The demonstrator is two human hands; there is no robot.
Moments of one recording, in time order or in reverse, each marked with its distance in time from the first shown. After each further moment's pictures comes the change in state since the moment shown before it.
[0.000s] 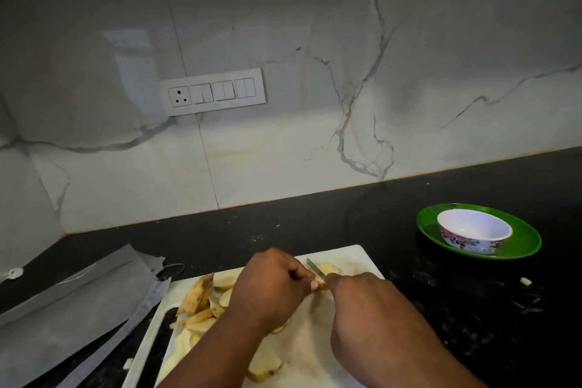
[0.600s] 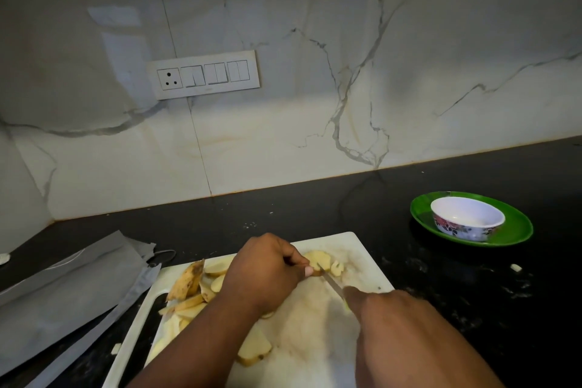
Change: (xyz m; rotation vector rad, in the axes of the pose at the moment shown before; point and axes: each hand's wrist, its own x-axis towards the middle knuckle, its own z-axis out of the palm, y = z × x) left_hand 0.004 0.000 0.003 -0.013 -0.014 -0.009; right_hand -0.030 0.016 -0.016 -0.068 -0.149 0.015
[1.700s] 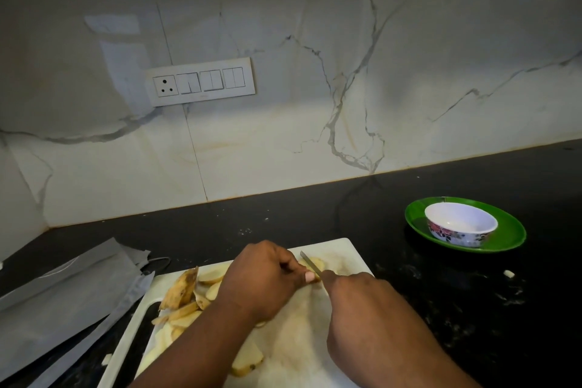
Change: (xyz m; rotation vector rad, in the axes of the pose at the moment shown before) left_hand 0.000 0.006 0.003 0.031 -0.027 0.002; right_hand 0.030 -0.002 0.016 0.018 0.116 -0.009
